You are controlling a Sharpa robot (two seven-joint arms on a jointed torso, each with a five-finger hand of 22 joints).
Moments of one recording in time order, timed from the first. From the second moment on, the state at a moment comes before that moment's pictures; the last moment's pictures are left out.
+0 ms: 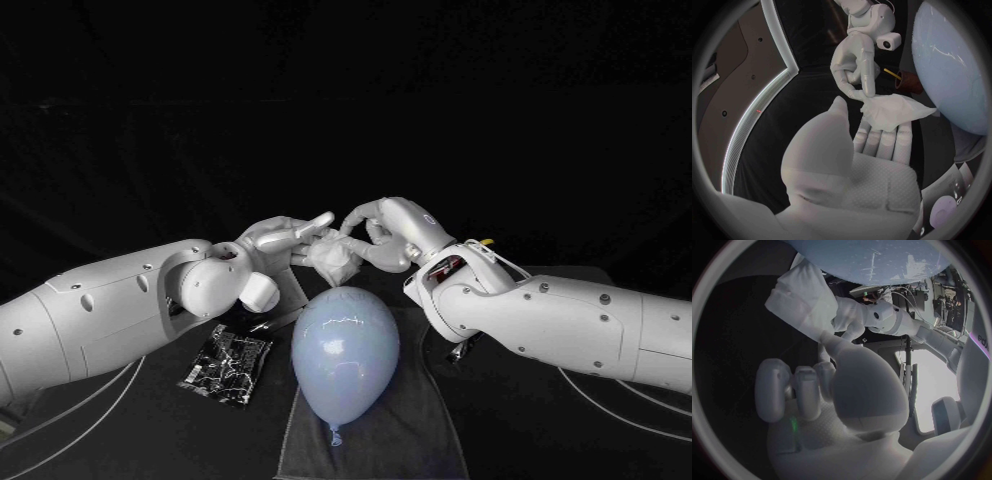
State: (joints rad) left arm 1.37 -0.69 -0.06 1.30 0.01 0.08 0.13; left_hand 1.38 -0.06 -0.03 0.29 0.05 0.93 0.24 0.23 0.25 1.04 0.19 0.06 0.06 1.00 0.16 0.07 0.12 0.18 0.93 0.28 0.06 0.06; right arm 1.37 -0.64 -0.13 1.50 -1.29 -0.79 0.03; right_hand 1.39 -0.06 0.42 0.06 0.04 1.03 0.06 0.41 0.48 1.46 -0.01 1.42 1.31 1.47 -0.06 1.57 1.31 0.05 1.47 0.04 1.39 1.31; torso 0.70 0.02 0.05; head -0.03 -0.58
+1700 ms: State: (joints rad) left arm 1.37 -0.69 -0.06 1.29 -0.05 0.03 0.15; left_hand 1.52 -0.12 0.68 0.08 0.04 0.99 0.19 0.37 0.27 1.18 0.14 0.06 0.06 1.04 0.13 0.07 0.14 0.17 0.98 0.23 0.09 0.07; right arm 1.37 -0.66 -0.13 1.52 -1.29 -0.78 0.02; right_hand 1.38 -0.07 0.43 0.05 0.05 1.03 0.06 0.42 0.48 1.46 -0.01 1.42 1.31 1.47 -0.06 1.57 1.31 0.05 1.46 0.04 1.38 1.31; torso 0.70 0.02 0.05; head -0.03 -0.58
